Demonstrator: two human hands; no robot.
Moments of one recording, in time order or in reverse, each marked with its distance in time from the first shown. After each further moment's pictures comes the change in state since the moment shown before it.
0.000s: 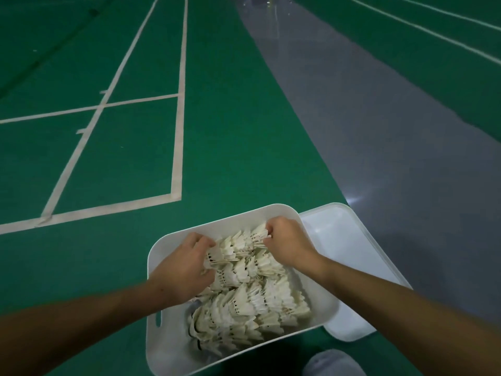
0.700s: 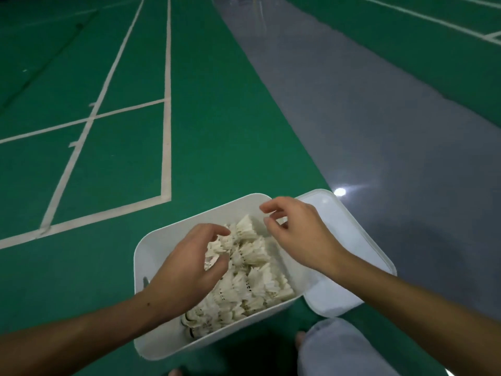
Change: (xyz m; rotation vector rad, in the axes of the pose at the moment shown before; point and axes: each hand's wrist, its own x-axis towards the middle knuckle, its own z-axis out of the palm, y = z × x) left_hand -0.046 0.097 -0.030 -0.246 0.221 0.126; right_hand -0.083 0.026 -0.083 0.361 0.141 -0.275
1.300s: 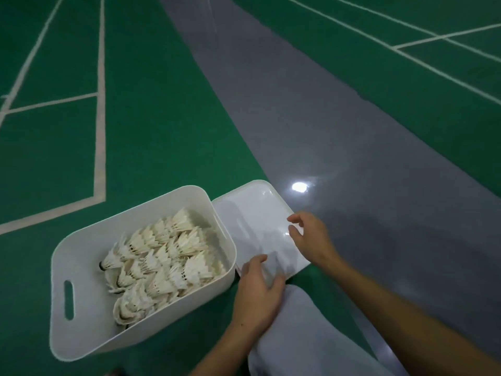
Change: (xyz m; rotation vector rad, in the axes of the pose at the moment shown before) left_hand -0.019 0.149 0.209 -0.411 -0.162 -0.312; right_hand -0.075 0.199 -0.053 -0.152 0.203 0.336
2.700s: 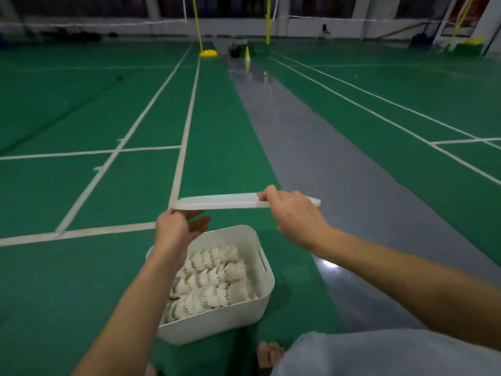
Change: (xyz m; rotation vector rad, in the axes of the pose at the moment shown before) left_hand -0.033 0.059 -0.276 -1.016 0.565 -0.082; right_hand -0.032 -0.276 -0.107 -0.609 0.101 -0.923
